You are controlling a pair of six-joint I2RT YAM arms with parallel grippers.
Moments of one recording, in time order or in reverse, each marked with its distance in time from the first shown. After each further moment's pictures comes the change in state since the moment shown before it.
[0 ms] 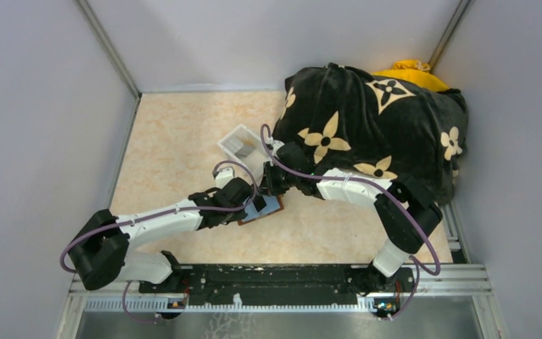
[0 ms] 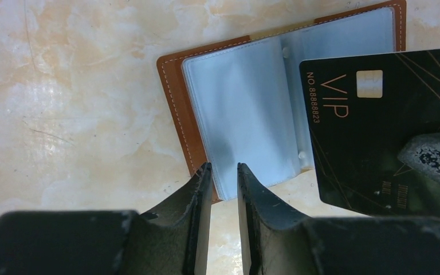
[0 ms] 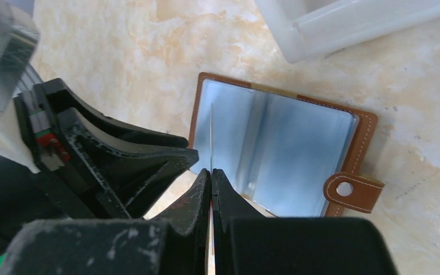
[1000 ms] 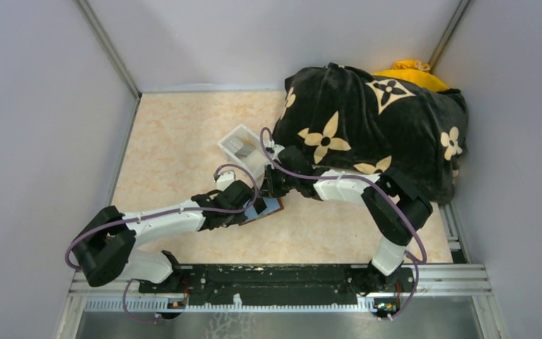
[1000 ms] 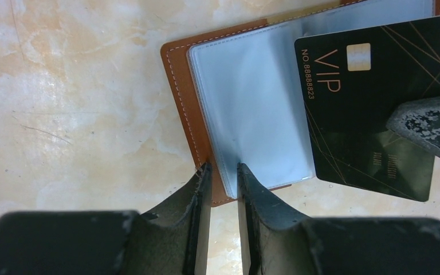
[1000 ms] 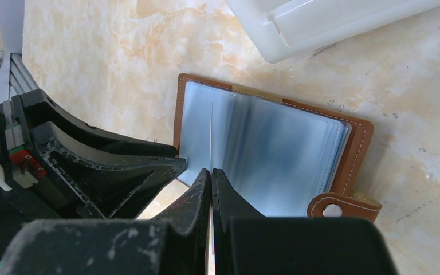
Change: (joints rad) left arm 0.000 0.037 -0.030 0.033 0.018 0.003; right arm -0.028 0.076 -0.046 0.126 -0.053 0.020
